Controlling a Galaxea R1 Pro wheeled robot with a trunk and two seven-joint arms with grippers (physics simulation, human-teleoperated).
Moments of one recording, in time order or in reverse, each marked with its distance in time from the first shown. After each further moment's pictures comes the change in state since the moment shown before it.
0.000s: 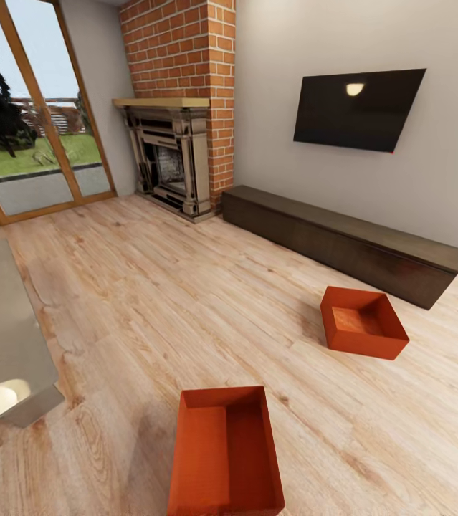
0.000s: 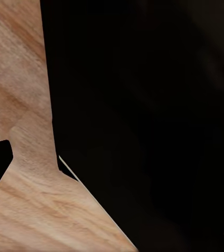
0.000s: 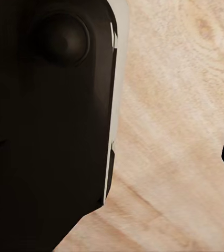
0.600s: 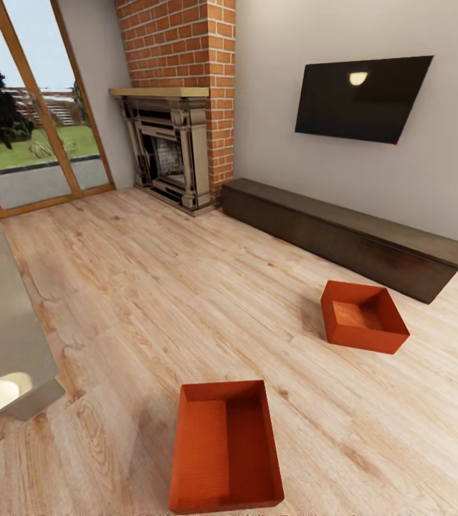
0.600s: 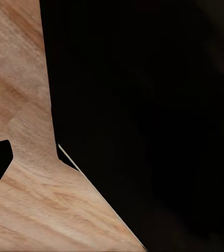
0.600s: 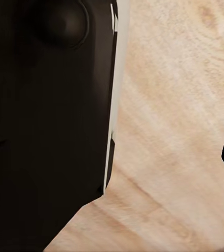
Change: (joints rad) left arm 0.000 0.000 0.000 0.000 0.000 0.000 0.000; right arm 0.000 -0.001 0.000 0.000 0.000 0.000 0.000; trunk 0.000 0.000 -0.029
